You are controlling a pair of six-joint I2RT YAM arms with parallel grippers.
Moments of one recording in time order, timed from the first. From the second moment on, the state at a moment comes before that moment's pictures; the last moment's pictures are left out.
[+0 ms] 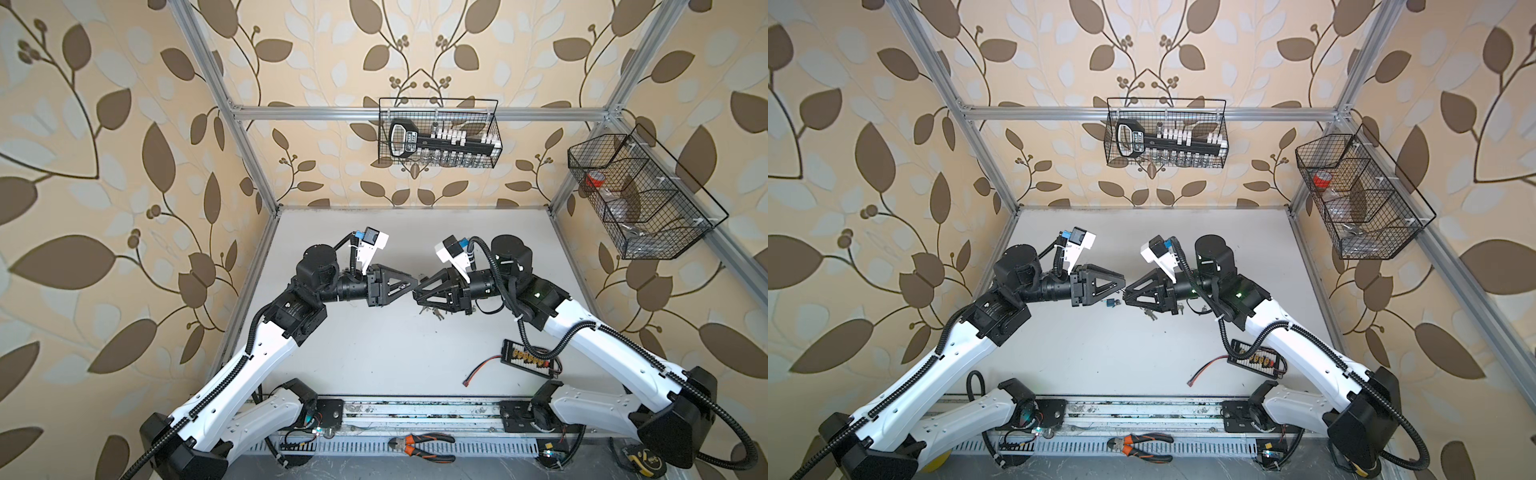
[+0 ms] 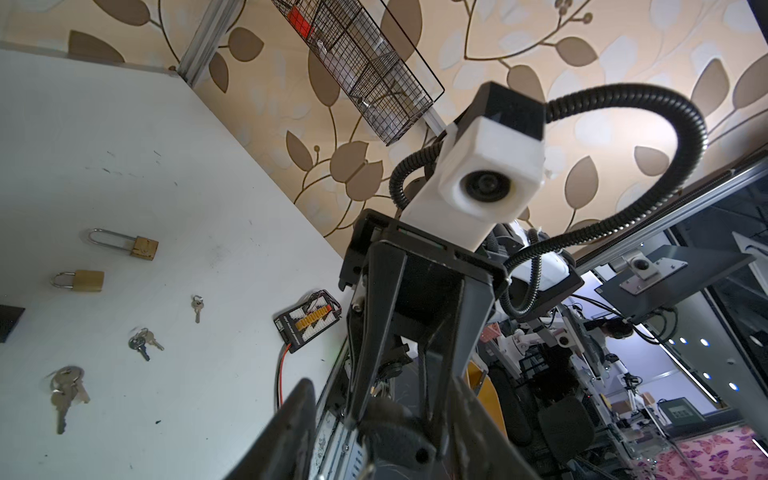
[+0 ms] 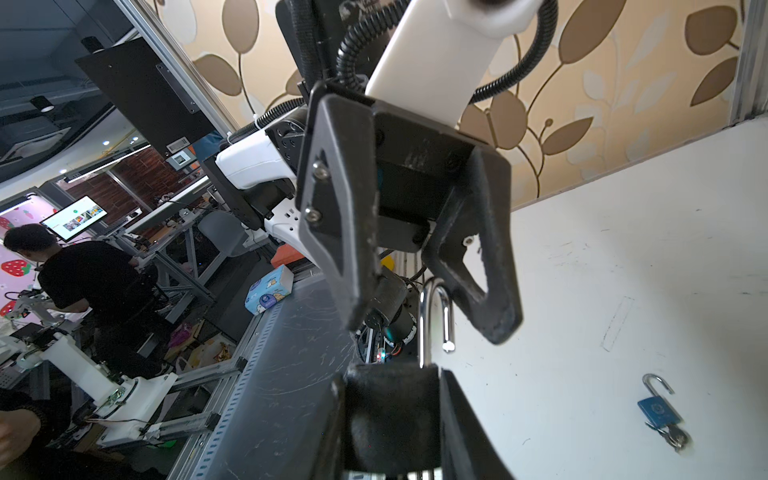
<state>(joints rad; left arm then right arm) -0.53 0.95 0.95 -0.11 0.86 -0.70 0.64 1.16 1.03 -0.08 -0.96 0.26</state>
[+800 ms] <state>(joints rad) -0.53 0.94 0.95 -0.13 0.82 -0.68 0.59 1.14 1.03 -0.06 -0.99 0.28</state>
